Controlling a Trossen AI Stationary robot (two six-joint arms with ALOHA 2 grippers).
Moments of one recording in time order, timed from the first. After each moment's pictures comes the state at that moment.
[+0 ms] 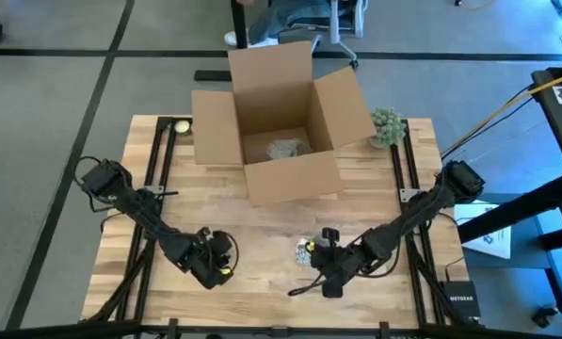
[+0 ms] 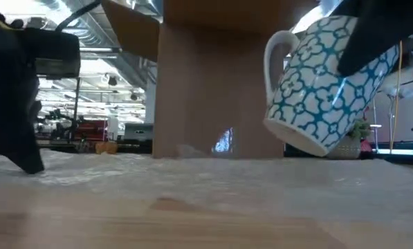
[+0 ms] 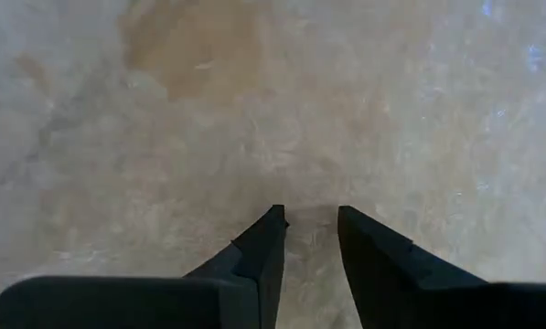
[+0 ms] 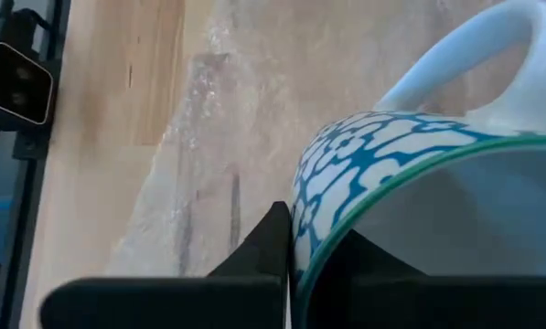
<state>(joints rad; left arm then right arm) -0.72 1.68 0.81 -0.36 -0.44 -1.29 0.61 1.67 1.11 -0.46 0.30 0.56</state>
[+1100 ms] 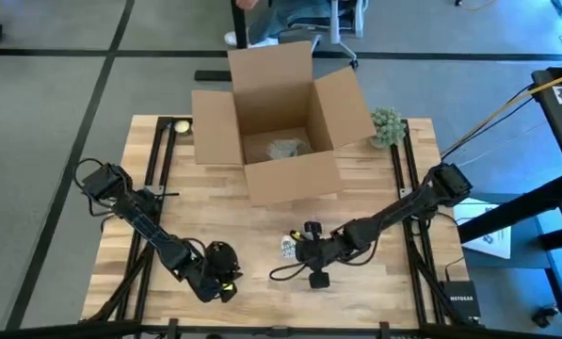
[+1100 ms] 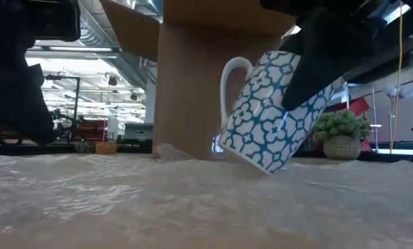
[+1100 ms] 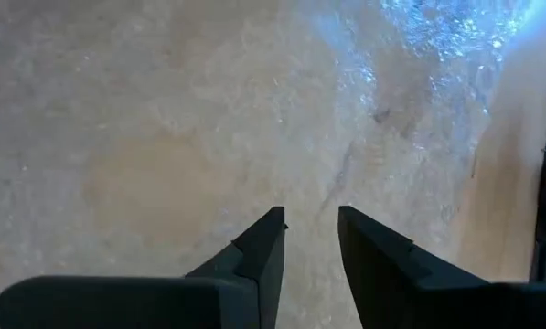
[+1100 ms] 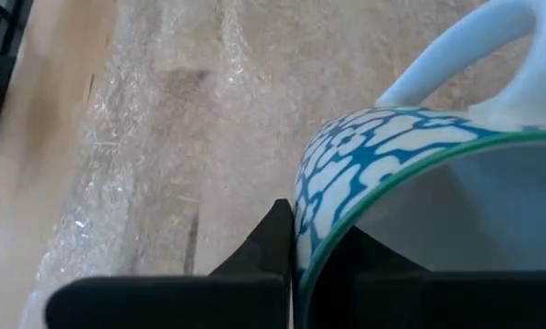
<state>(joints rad) -0.76 1.69 0.86 -0.14 -0.53 -1.20 0.48 1.77 1.11 -0.33 0.16 0.36</state>
